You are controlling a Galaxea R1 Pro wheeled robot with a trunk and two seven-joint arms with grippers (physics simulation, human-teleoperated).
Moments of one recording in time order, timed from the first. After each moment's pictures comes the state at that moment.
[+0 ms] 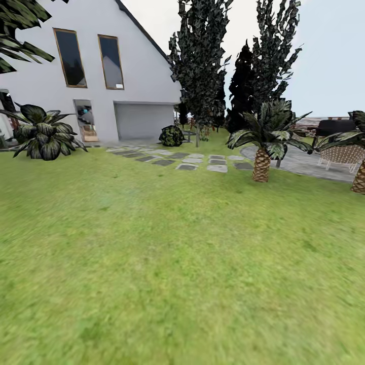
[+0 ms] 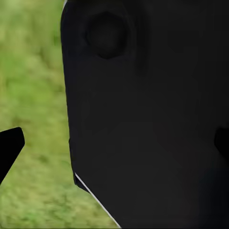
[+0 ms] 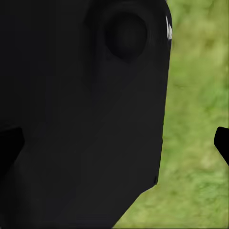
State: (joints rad) left arm 0.00 0.00 0.00 0.00 0.00 0.00 0.00; right arm 0.00 0.00 0.00 0.00 0.00 0.00 0.00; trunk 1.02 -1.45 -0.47
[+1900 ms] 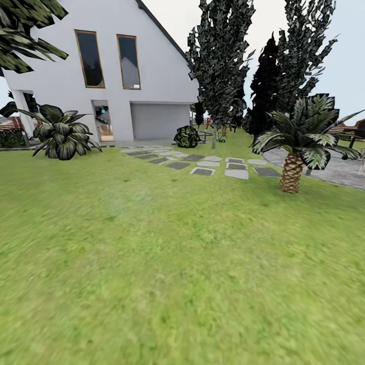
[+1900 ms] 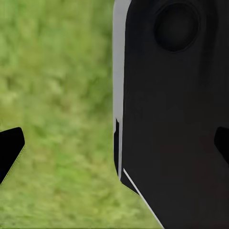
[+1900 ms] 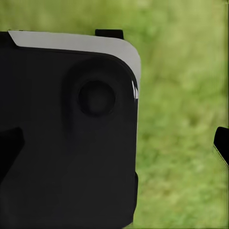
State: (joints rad) left arm 0.05 0.08 0.01 -0.06 0.00 -0.01 -0.01; right arm -0.08 -0.03 0.00 0.01 0.01 0.00 0.00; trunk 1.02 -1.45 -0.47
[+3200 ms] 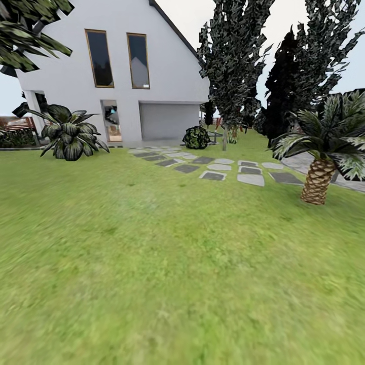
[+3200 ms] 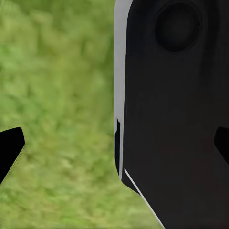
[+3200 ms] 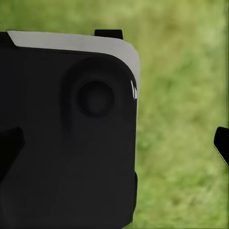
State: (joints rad) left arm 0.05 0.08 0.01 -0.06 0.00 -0.01 -0.01; right arm -0.08 -0.03 0.00 0.01 0.01 0.00 0.00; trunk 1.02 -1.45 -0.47
